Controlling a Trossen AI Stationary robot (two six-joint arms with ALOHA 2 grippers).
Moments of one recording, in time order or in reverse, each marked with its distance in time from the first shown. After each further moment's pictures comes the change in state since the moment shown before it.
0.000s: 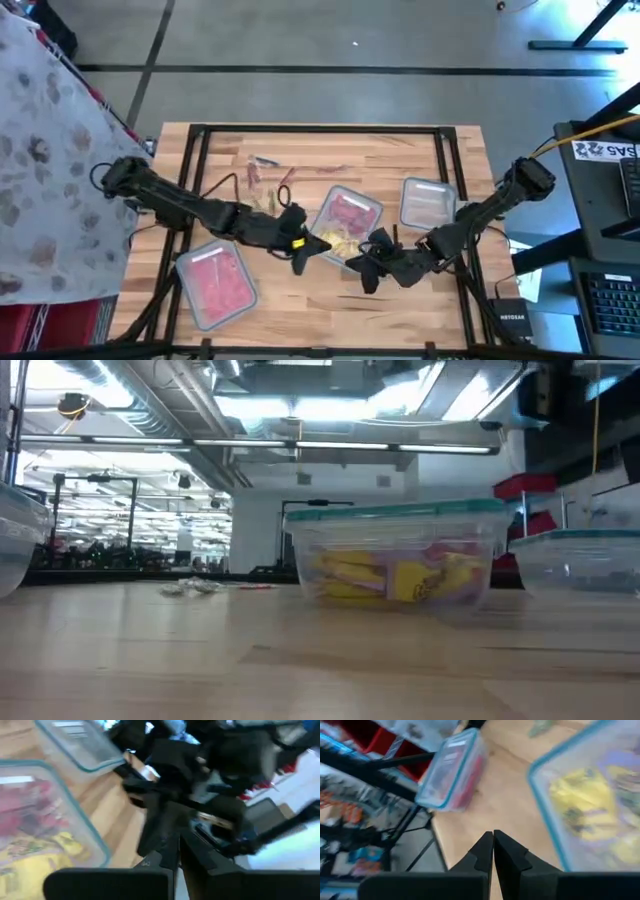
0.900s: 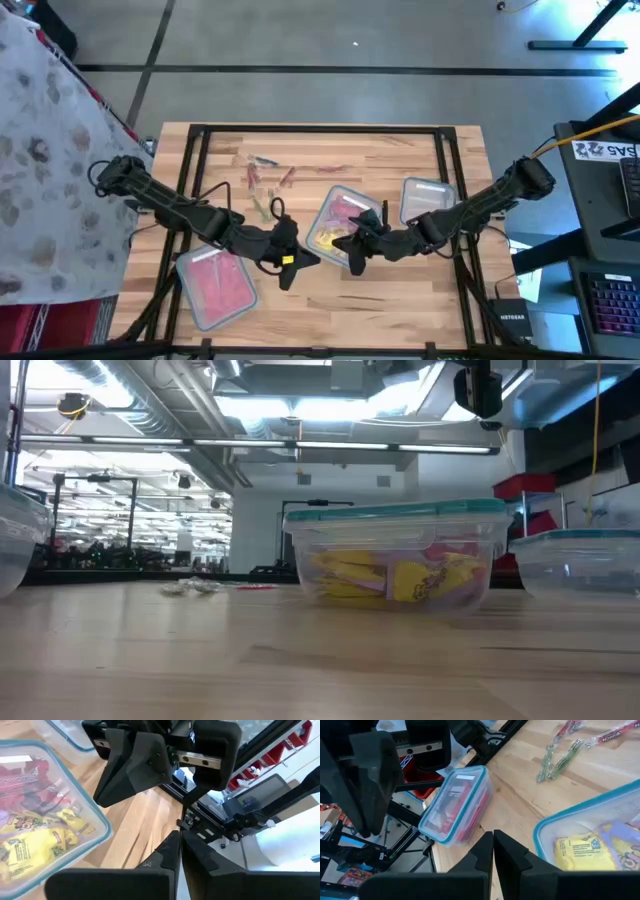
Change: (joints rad) left arm -0.072 -0.024 0.000 -0.107 -0.027 0.002; right arm -0.142 0.001 0.052 0.029 -0.042 -0.196
